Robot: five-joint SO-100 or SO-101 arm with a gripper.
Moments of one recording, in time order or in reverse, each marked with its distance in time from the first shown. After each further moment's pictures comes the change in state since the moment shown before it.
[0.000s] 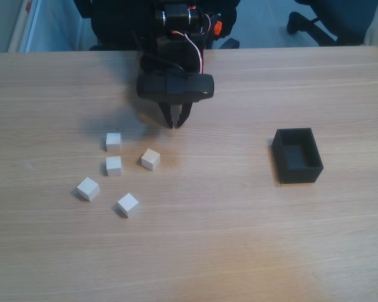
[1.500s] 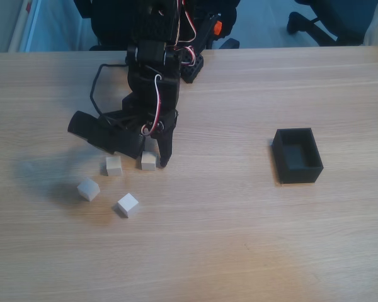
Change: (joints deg) arm 15.9 -69.3 -35.7 -28.0 9.8
